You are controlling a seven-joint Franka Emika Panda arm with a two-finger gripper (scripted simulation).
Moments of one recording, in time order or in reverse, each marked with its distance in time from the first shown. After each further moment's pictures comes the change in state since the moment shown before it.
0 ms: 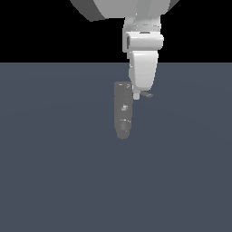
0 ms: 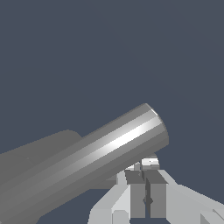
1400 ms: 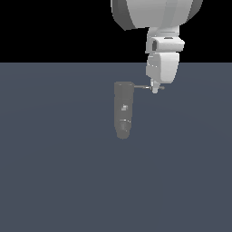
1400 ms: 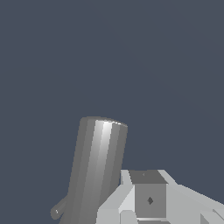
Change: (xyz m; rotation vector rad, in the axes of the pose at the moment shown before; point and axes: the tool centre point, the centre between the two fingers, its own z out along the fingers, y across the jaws) arm 0.072 -0.072 0.000 -0.003 -0.004 0.001
